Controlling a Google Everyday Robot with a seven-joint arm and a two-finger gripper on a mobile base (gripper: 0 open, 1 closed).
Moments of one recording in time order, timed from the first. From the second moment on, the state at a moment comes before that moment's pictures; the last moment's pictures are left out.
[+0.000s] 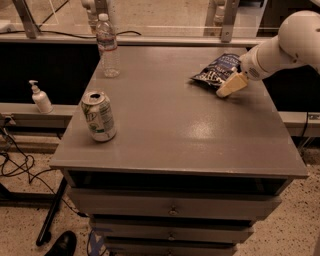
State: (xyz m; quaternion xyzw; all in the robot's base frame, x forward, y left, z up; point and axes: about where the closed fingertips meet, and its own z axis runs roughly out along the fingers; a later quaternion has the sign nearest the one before) arm 0.741 -0.243 0.853 -0.45 0.81 -0.02 0.38
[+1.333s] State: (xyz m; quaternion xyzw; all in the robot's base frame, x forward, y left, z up) arm 0.746 -0.248 0.852 -0.44 0.81 -0.01 0.38
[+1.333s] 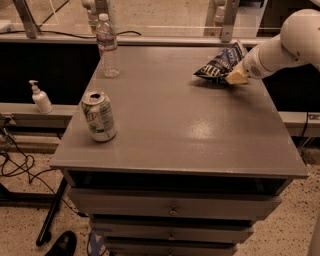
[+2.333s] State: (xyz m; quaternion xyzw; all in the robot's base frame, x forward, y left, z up) arm 0.721 -0.198 0.891 -0.50 0.78 0.04 0.37
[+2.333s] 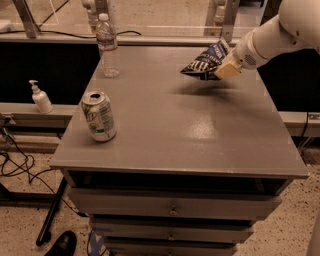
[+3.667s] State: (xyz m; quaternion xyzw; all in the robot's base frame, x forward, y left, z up) arm 0.578 -0.083 0.931 -0.64 0.67 0.17 0.33
